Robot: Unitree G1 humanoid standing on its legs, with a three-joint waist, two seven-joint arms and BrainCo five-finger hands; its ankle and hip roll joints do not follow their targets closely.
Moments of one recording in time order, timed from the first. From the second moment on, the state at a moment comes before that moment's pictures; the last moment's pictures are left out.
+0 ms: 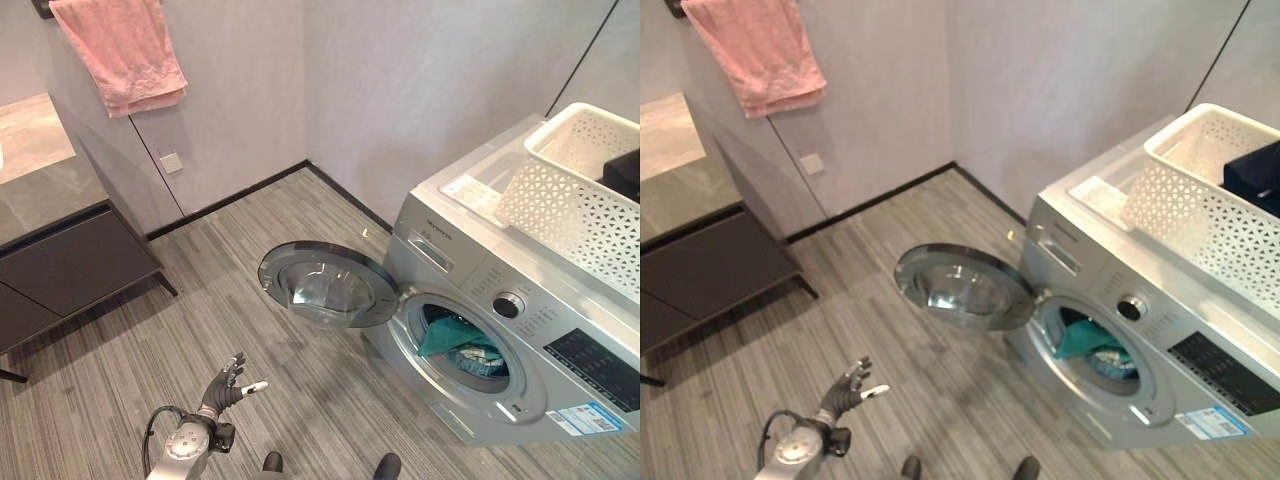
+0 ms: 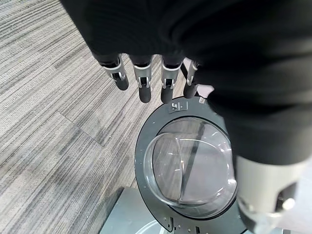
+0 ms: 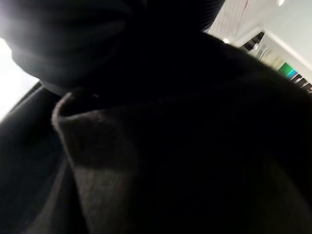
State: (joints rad) left arm 0.15 0.38 -0.25 0.45 -0.25 -0.11 0.01; right arm -1.01 -1.35 0.20 1.02 0.01 -0.01 -0.31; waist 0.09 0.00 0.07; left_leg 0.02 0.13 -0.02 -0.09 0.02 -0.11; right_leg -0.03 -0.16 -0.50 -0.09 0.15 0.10
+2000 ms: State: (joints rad) left arm -1.47 0.07 -0.66 1.12 -0.83 0.04 0.07; right arm -1.61 -0.77 0.78 0.98 0.24 0.06 -0.22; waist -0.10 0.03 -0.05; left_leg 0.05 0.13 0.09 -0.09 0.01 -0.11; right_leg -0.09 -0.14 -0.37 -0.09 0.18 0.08
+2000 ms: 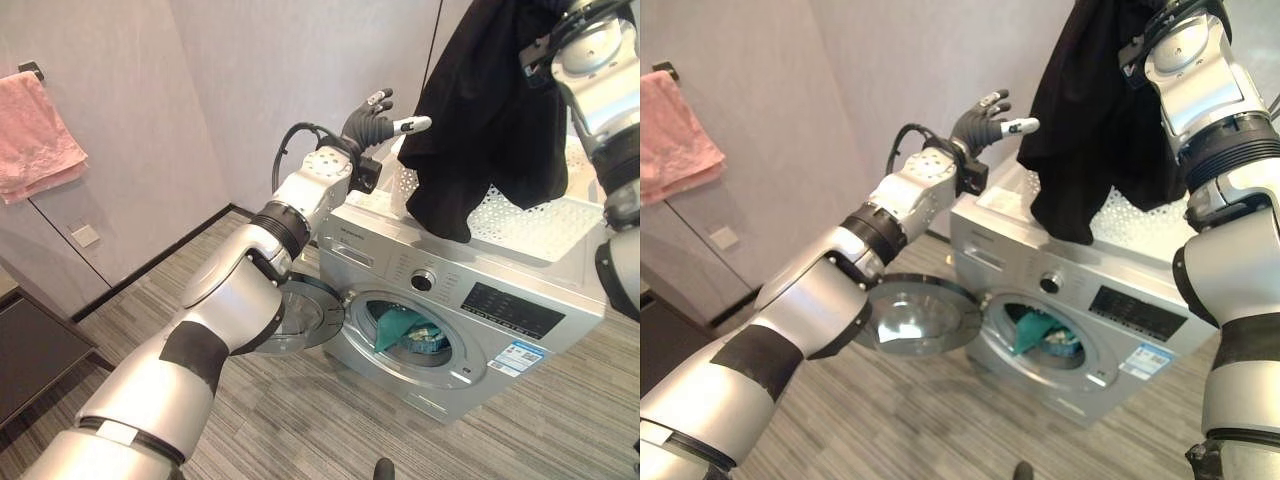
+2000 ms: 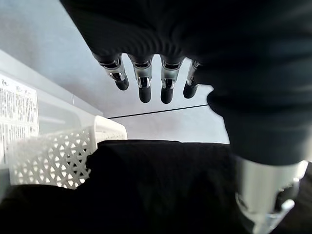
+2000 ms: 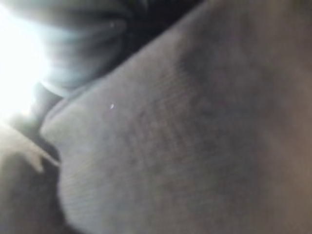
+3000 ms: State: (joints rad) left arm -1.43 0.07 -0.62 0.92 -0.89 -0.04 0.15; right arm -1.50 -0.56 0.68 0.64 0.38 0.01 -0.26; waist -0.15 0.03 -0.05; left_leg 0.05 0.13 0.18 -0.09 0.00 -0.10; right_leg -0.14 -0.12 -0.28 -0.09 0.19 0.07
